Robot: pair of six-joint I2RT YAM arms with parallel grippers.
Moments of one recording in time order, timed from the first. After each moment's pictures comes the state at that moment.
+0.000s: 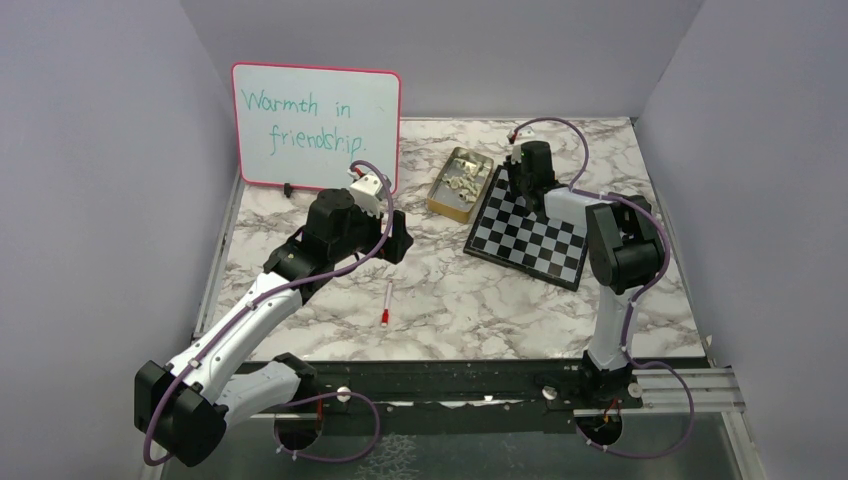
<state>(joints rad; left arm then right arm) -0.54 1.03 0.86 -0.29 0.15 -0.17 0.26 2.02 1.24 0.23 0.13 -0.10</state>
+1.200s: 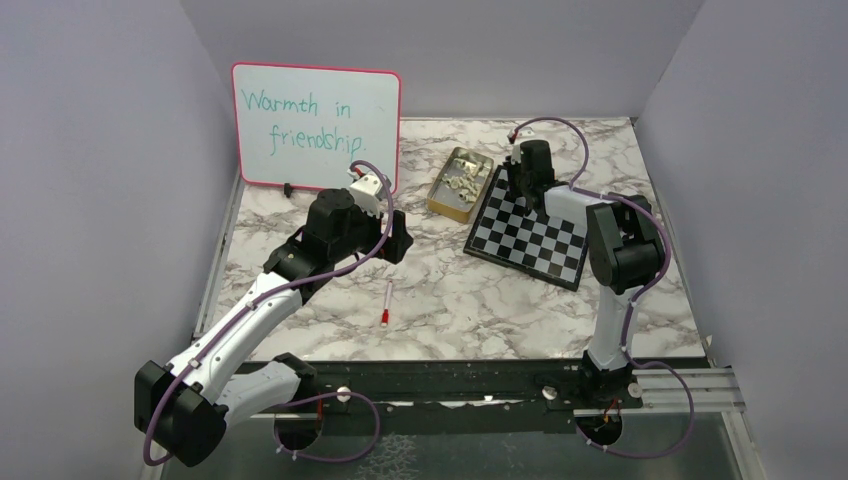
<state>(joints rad) -0.54 1.03 0.86 -0.29 0.14 -0.17 0.26 2.02 1.26 0.17 0.11 -0.07</state>
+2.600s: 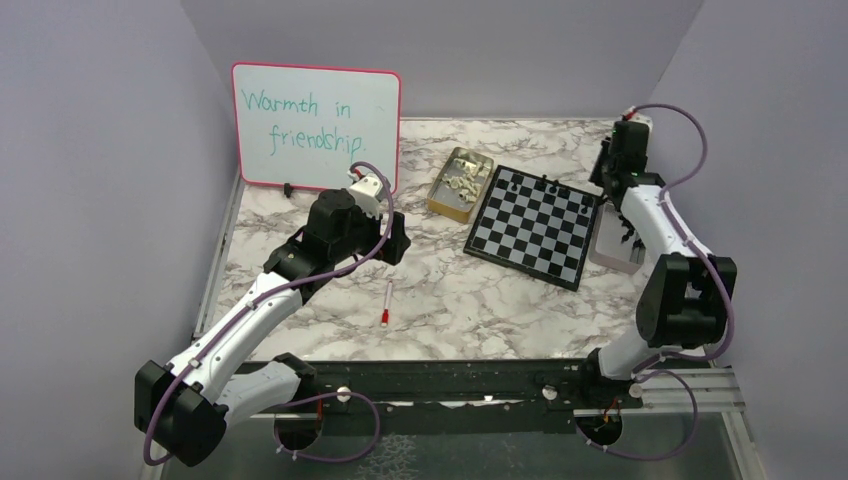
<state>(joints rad) -0.54 1.03 0.86 -0.32 0.12 -0.16 -0.01 1.59 1.24 -0.23 0.26 0.17</state>
